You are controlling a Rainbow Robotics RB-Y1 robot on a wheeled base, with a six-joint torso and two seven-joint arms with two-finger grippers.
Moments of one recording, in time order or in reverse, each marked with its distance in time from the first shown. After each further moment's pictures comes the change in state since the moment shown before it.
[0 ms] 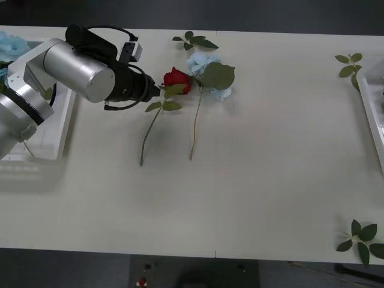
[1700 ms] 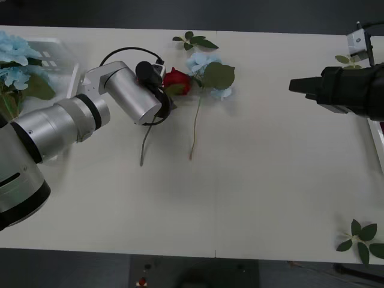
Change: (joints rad) right arm -0.001 -0.408 0.703 -0.809 -1.460 -0.779 -0.166; left arm -0.198 -0.243 -0.358 0.460 -0.178 -0.152 0.185
